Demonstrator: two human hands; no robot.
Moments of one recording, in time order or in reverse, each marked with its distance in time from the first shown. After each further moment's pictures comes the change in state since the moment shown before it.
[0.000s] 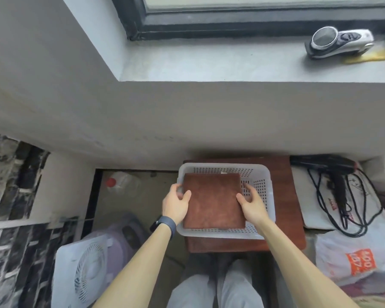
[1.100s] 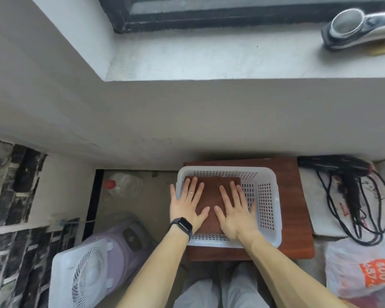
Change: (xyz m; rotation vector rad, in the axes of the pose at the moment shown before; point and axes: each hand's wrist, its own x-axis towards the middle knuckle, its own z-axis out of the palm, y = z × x) left_hand 0.022 -0.007 0.038 1.248 -0.069 0.415; right_hand 0.024 0.027 0.049 -1.059 -0.067 -0.340
